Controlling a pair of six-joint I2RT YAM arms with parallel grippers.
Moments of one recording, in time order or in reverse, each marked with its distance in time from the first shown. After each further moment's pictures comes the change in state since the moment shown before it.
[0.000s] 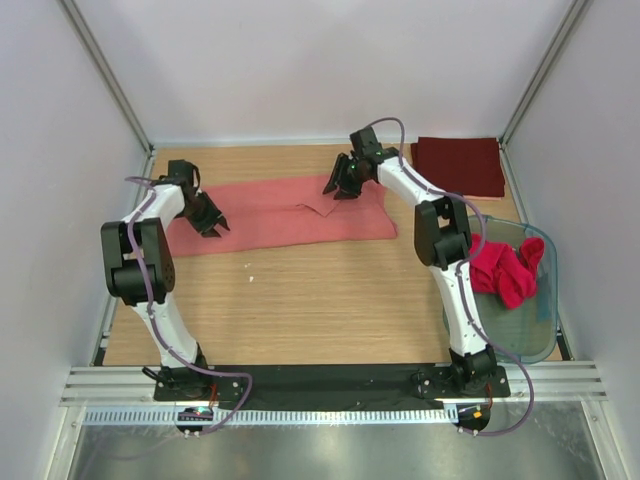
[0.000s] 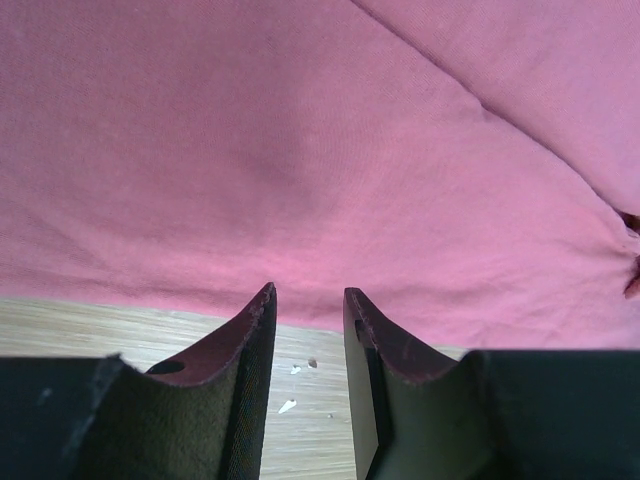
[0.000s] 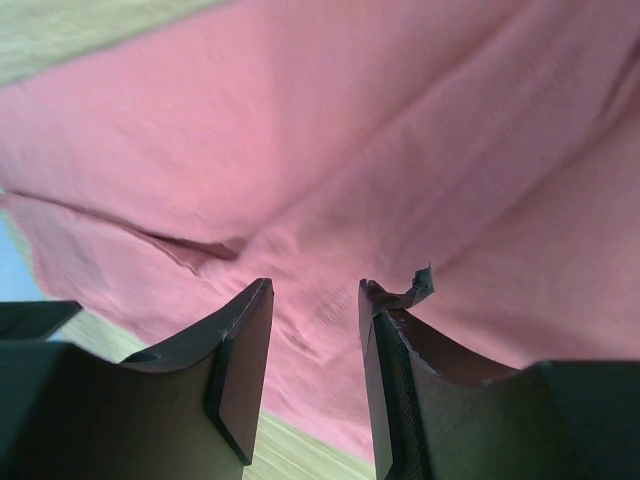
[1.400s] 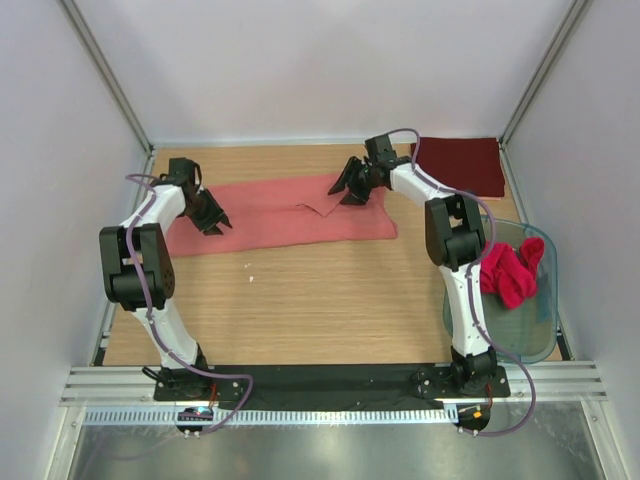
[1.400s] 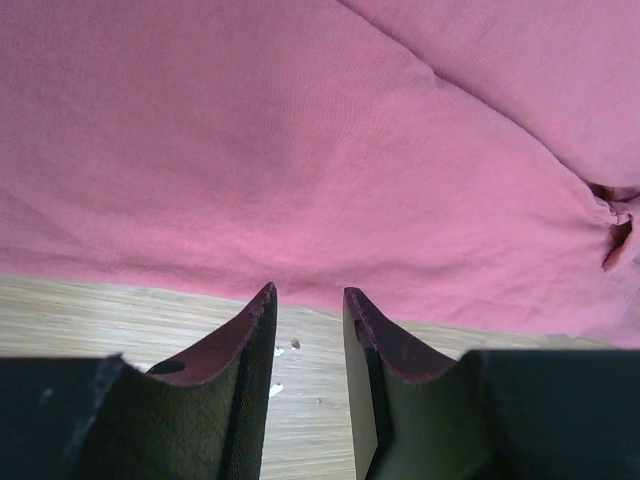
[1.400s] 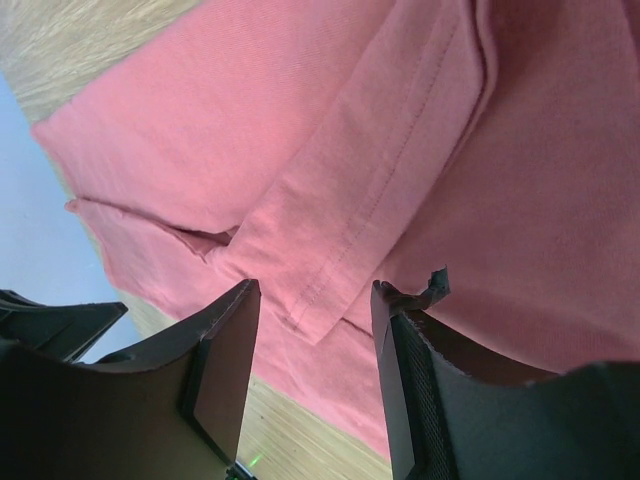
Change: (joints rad) left arm -0.022 -0.051 -0.015 0.004 0.015 -0.001; right arm -0.058 -0.081 -0.210 0.180 -0.114 0.131
